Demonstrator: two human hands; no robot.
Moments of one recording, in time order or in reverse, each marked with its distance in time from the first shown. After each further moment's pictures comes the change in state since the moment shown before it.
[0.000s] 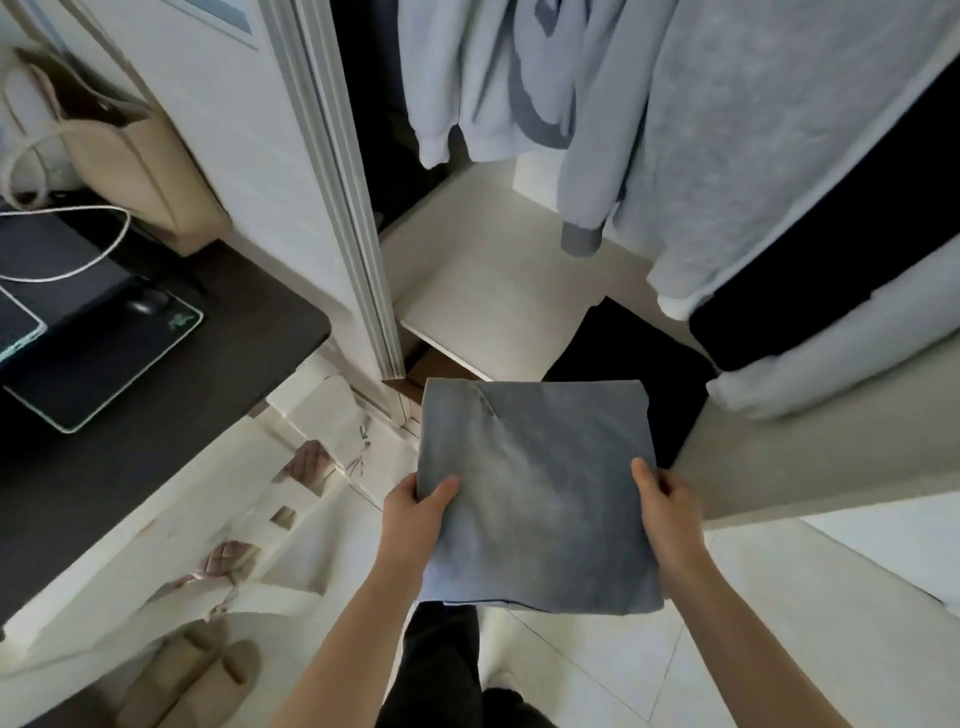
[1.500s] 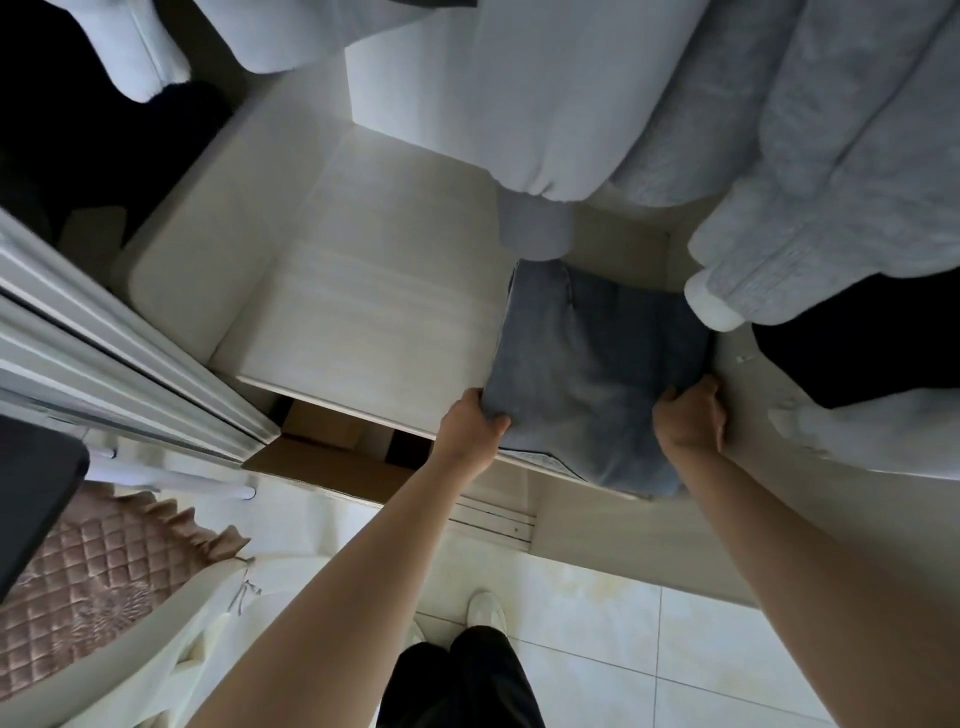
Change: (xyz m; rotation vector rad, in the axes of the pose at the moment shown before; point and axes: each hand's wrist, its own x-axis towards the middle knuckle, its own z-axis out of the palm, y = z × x) left_hand 0.276 0.038 0.203 0.748 -0.555 0.311; right_hand 0.264 0.028 0.029 -0.484 0.600 0.196
